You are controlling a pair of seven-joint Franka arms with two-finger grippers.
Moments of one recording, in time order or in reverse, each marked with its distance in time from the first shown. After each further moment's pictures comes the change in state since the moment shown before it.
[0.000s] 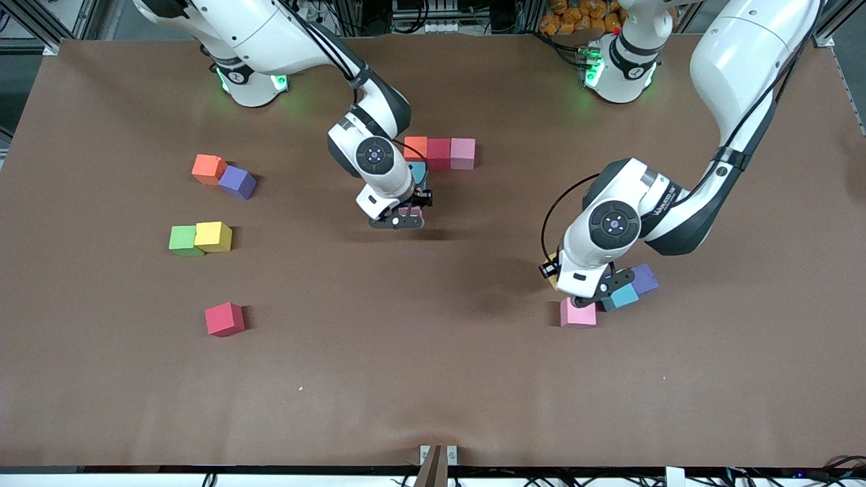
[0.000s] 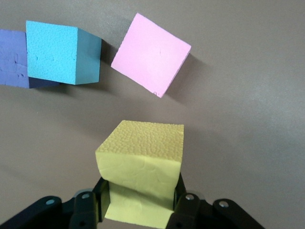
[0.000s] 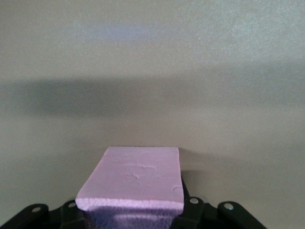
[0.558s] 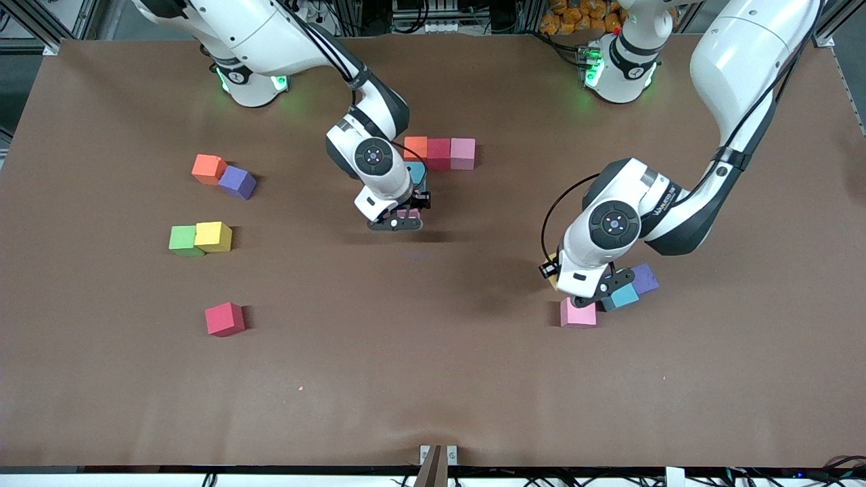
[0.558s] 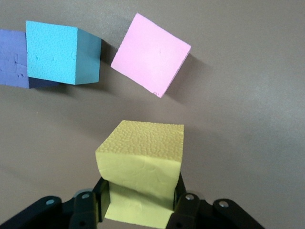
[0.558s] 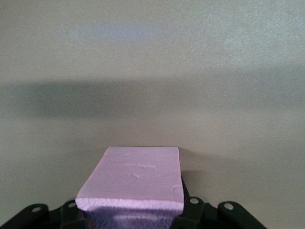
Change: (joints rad) left arm 0.000 0.000 0.000 0.000 0.000 0.000 0.000; right arm -0.003 0.000 -0.008 0.003 -0.018 0.000 -0.001
